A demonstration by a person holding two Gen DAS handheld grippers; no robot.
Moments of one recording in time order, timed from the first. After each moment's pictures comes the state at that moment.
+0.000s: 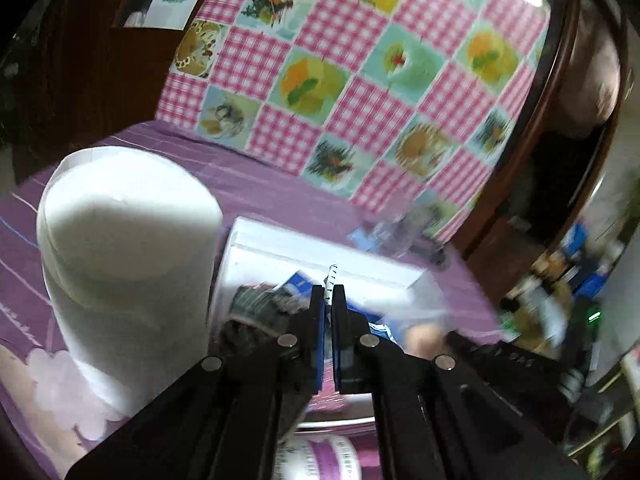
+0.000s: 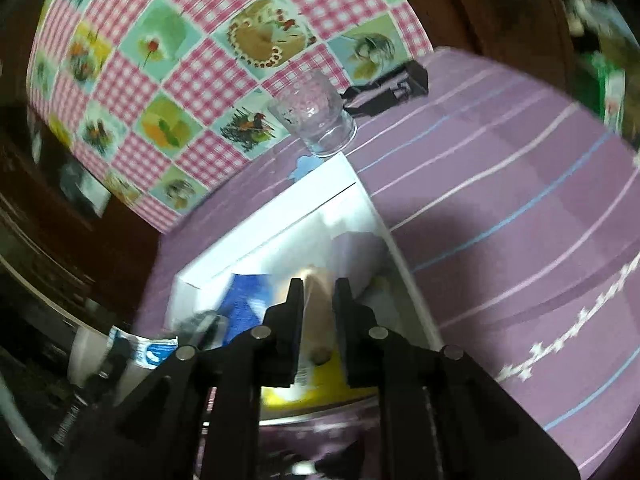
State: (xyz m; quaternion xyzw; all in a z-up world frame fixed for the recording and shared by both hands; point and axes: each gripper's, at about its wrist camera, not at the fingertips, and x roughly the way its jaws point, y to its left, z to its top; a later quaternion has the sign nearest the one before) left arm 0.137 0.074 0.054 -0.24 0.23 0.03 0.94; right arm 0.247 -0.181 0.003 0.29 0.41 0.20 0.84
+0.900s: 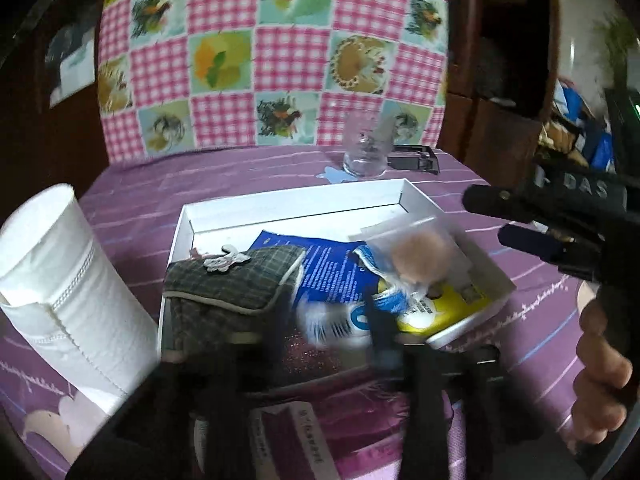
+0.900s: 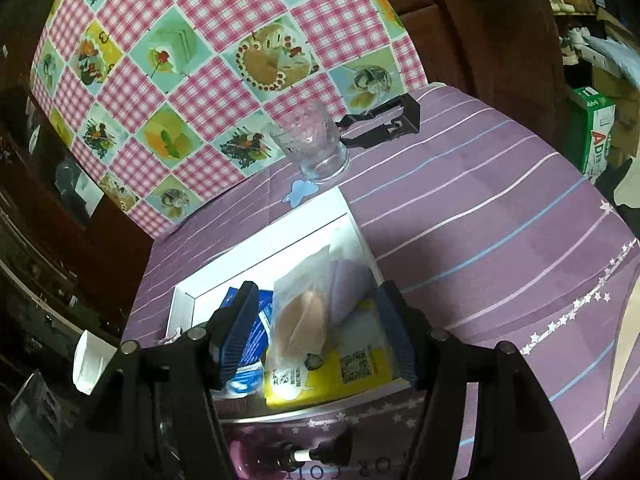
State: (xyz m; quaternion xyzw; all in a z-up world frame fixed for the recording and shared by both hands) left arm 0.155 -0.009 0.033 -0.01 0.31 0.01 0.95; right arm 0.237 -0.183 0.035 0.23 0.39 0.16 0.88
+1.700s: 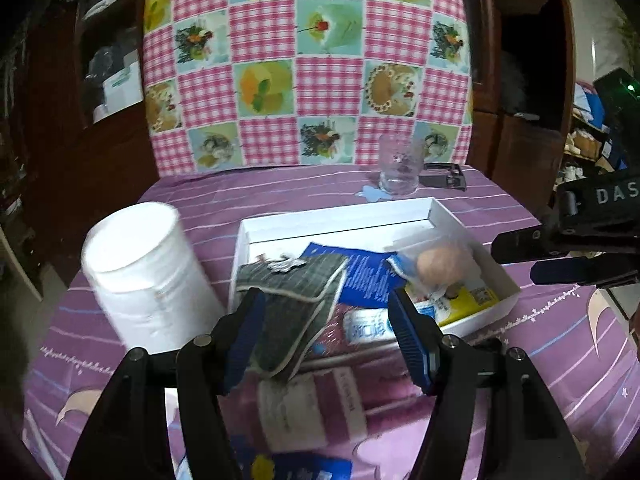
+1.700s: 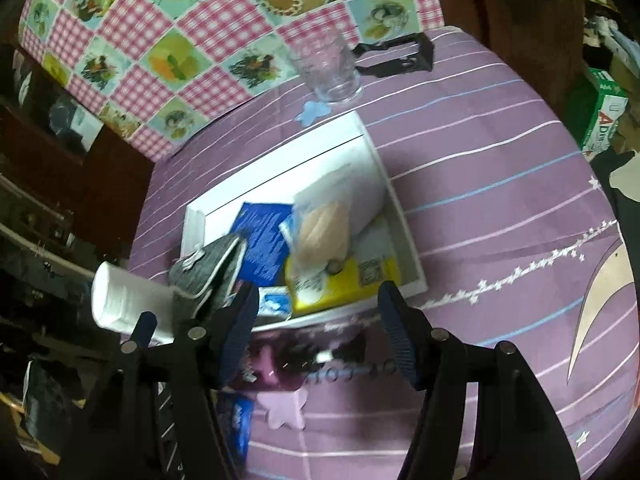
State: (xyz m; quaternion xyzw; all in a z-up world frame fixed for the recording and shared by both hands) left arm 0.117 -0.001 0.063 -0.01 0.30 0.09 0.95; right arm 0.216 -0.172 0.064 0.17 0.53 0.20 0.81
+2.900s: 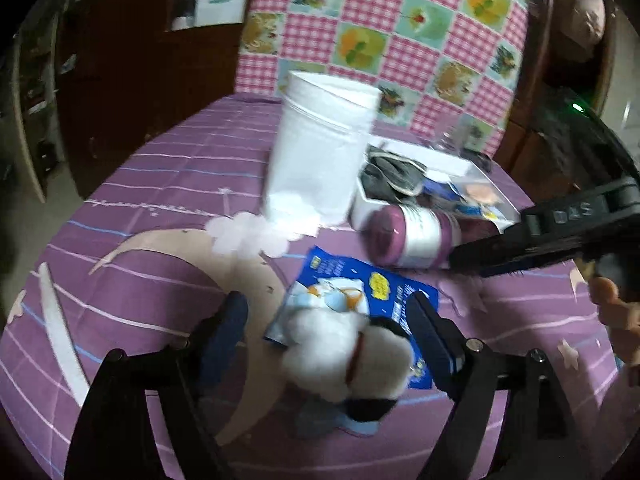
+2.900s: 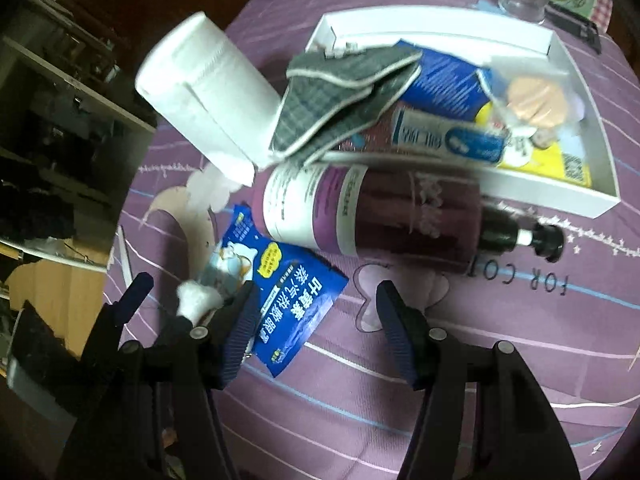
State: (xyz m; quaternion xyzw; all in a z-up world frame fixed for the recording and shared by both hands) left arm -0.032 0.080 0.013 -0.13 0.34 0.10 0.93; right arm 0.140 -0.051 0.023 -0.01 0.61 0.35 0.71
